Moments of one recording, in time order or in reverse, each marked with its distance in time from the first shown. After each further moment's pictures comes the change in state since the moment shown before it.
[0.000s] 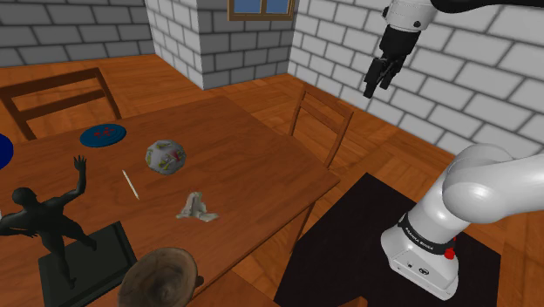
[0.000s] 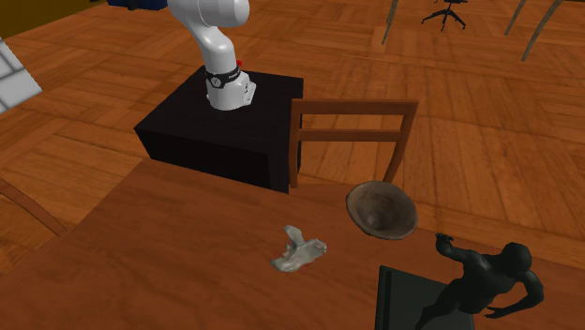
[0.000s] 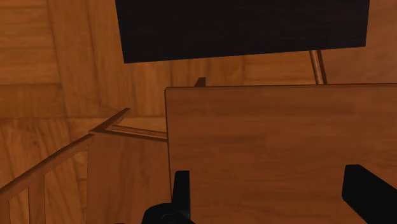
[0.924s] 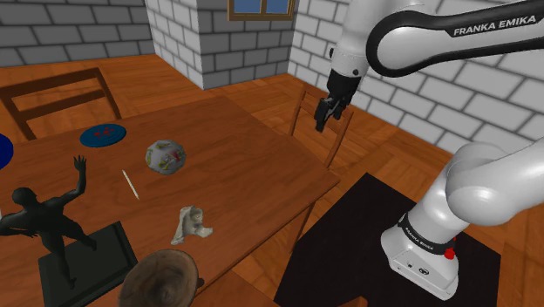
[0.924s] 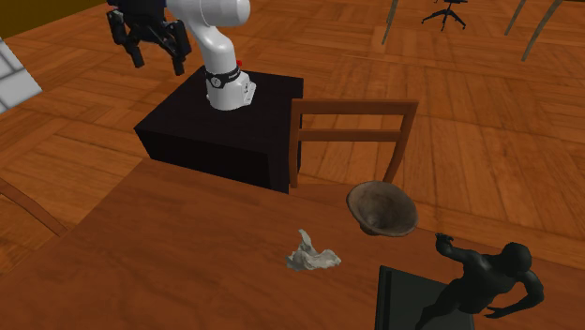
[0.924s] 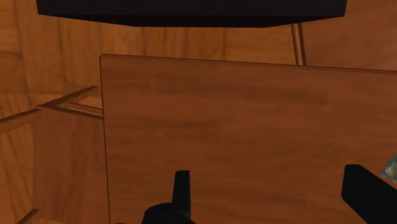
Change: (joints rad) arm 0.100 0.196 0.163 -0.136 0.095 0.359 0.147
